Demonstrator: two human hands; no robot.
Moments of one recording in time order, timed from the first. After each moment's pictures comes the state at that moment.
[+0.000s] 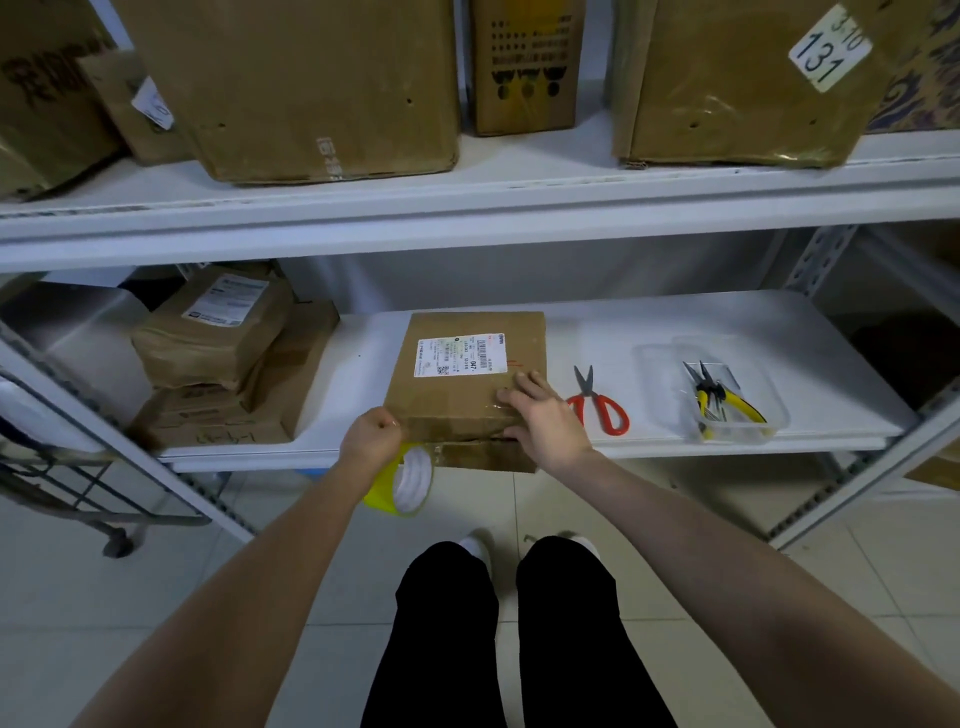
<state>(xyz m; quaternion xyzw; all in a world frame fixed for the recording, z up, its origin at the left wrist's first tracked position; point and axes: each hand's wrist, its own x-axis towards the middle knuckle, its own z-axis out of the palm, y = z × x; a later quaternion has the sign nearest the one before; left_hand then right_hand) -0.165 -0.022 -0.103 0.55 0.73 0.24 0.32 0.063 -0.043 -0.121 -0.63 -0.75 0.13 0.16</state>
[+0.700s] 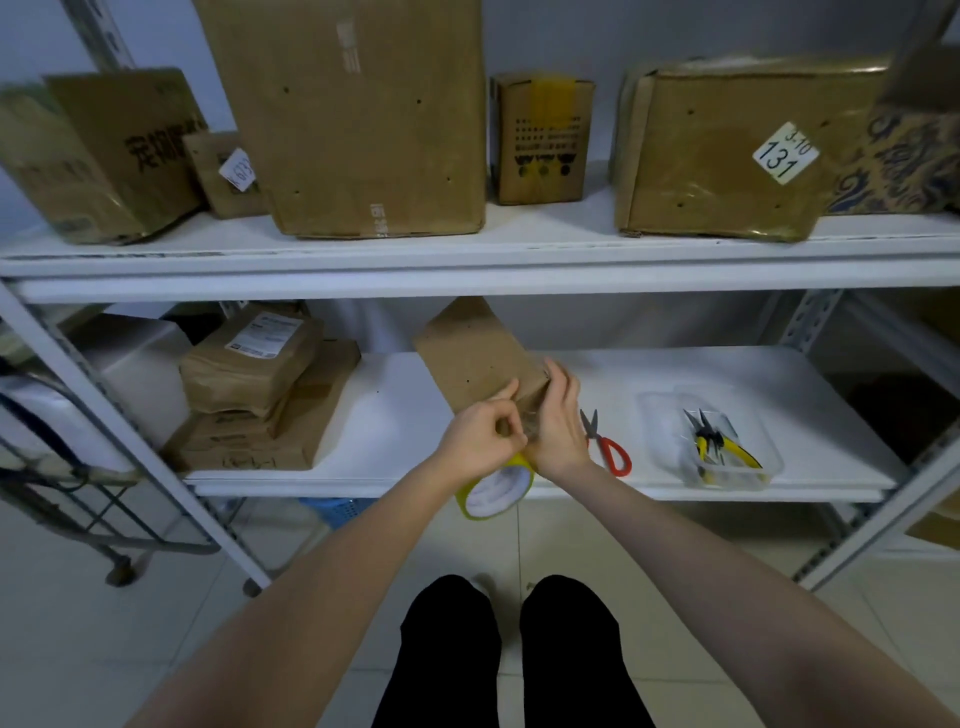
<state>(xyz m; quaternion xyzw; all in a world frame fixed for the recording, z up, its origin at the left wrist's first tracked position) -0.081 -0.049 -0.037 0.80 0.48 0.26 0.25 0.049 -0.047 -0.075 -0.65 -0.63 0.19 0.39</state>
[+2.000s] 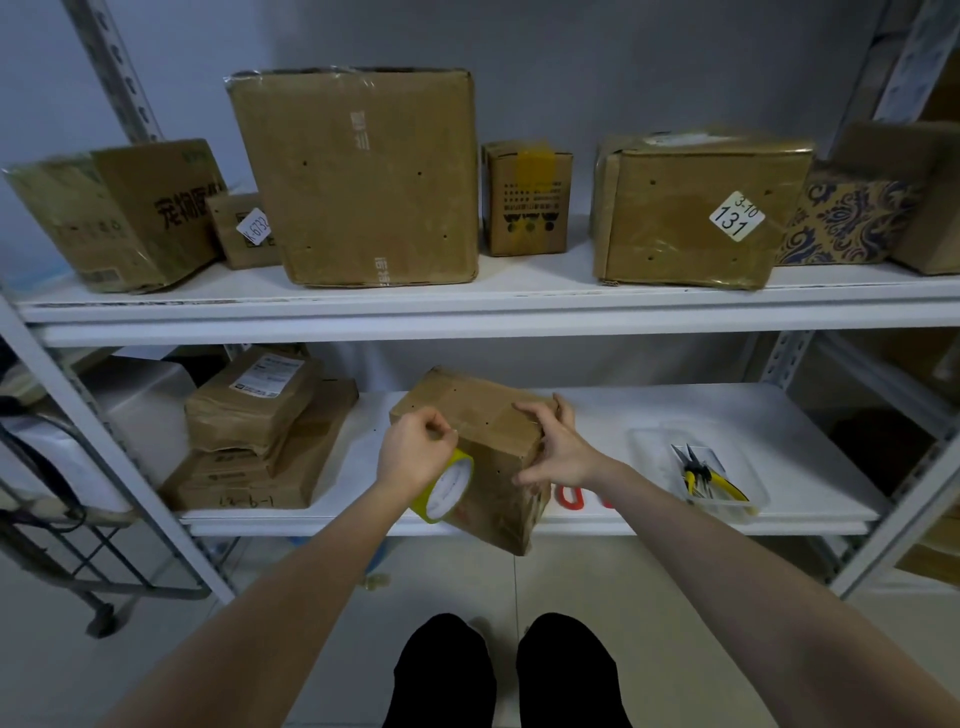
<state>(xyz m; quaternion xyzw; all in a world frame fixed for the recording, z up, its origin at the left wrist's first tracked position) -0.122 -0.047 -0.007 0.67 0.63 0.33 0.20 0.094 -0.031 -0.053 -0.58 -0.70 0.33 0.25</state>
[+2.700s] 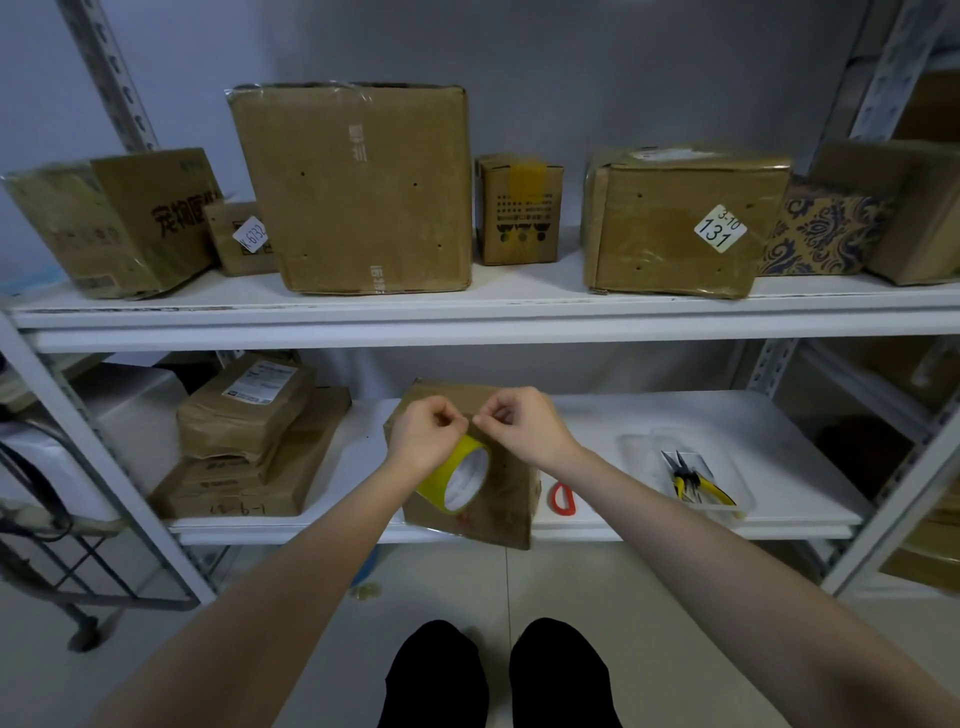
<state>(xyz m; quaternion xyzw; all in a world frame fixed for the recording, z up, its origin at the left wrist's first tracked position) -0.107 -0.034 0.007 0.67 0.60 0.35 0.26 0.047 -0.048 0.007 -0.54 -0.71 0.20 0.41</state>
